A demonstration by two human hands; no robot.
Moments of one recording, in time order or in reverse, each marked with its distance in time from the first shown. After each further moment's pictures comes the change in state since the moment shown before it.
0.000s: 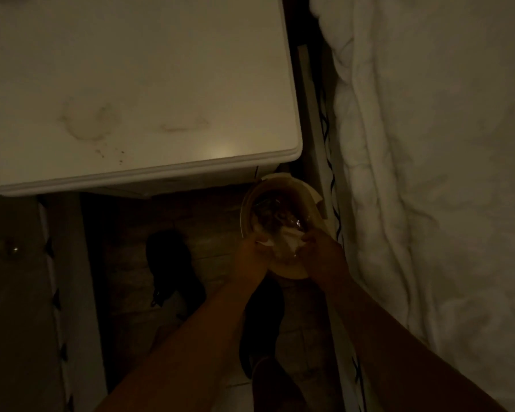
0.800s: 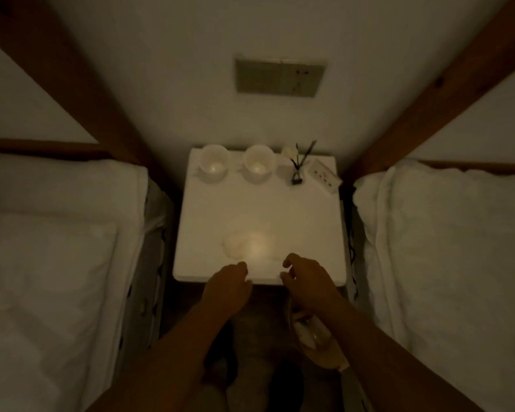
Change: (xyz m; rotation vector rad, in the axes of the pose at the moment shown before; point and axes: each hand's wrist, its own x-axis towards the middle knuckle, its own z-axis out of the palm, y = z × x) left_hand -0.088 0.178 -0.283 0.745 0.118 0.350; right_hand -0.099 -0.327 -0.065 -0.419 -0.079 -0.465
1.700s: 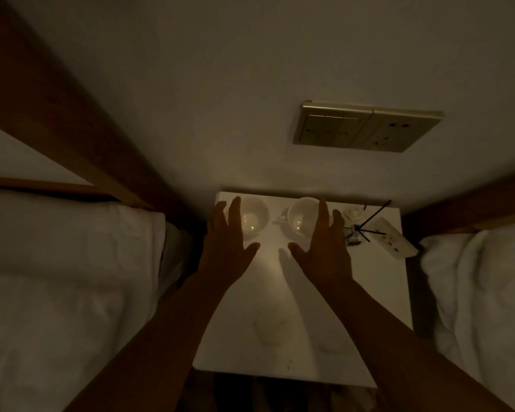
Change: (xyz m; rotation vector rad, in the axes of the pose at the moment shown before) left_hand 0.202 -0.062 -0.131 -0.070 0.385 -0.053; right_hand 0.232 -0.079 -0.028 0.066 0.401 0.062
